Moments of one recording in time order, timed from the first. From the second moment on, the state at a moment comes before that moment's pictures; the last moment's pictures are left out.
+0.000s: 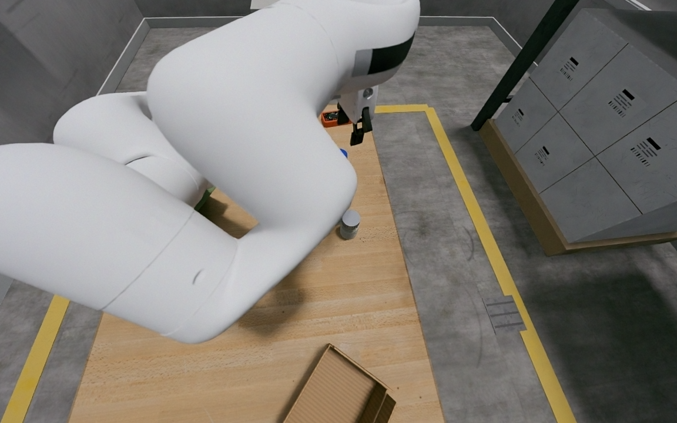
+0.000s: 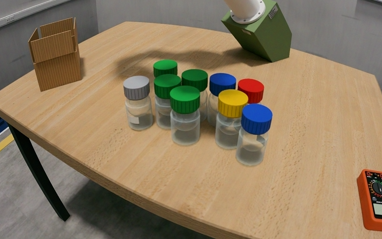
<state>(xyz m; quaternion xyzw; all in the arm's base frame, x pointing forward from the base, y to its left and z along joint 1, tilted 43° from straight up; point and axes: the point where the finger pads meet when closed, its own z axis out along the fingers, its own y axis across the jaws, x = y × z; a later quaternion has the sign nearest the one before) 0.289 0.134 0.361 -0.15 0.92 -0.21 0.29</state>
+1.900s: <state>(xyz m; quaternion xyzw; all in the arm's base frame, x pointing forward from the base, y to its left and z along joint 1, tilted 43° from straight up) 0.310 0.027 0.378 0.33 0.88 -0.04 0.35</state>
